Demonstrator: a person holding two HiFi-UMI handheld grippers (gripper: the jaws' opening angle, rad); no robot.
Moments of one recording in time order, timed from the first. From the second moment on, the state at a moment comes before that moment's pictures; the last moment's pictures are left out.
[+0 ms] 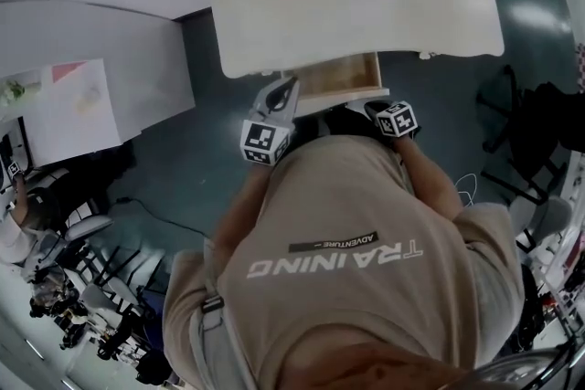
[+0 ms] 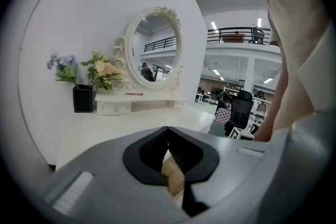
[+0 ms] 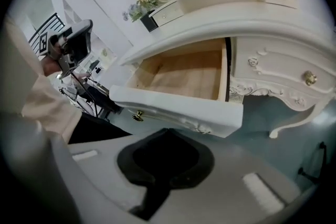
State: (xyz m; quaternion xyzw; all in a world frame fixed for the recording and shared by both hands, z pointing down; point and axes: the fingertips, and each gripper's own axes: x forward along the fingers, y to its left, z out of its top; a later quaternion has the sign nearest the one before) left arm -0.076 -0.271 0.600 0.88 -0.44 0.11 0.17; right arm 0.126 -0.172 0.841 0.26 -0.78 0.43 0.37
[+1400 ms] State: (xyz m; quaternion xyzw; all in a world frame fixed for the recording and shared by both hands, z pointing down) left arm -0.120 -0.339 0.585 0.84 -0.51 0.09 0.15; right arm 0.102 -0.293 0.834 0.29 -0.79 0.43 0.33
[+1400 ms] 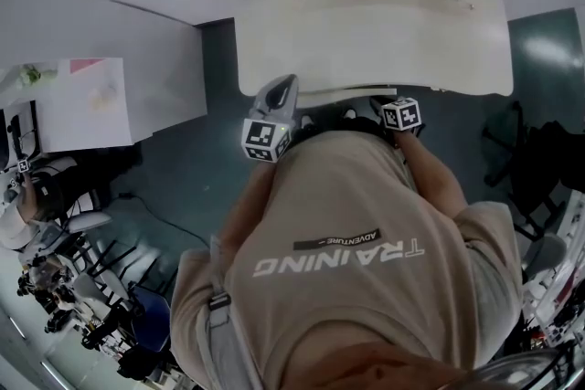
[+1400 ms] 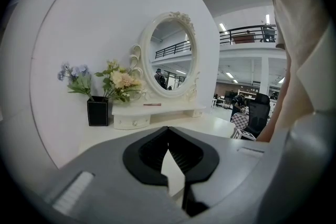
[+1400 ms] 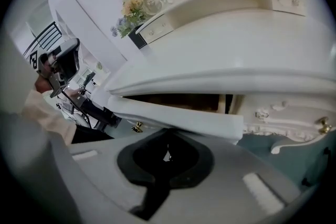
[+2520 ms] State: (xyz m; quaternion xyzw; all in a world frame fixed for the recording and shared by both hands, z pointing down) left arm -0.131 -0.338 0.570 0.85 -0.50 0.08 0.15; right arm 0.097 -0.306 0.779 0.34 -0.81 0.41 0.25
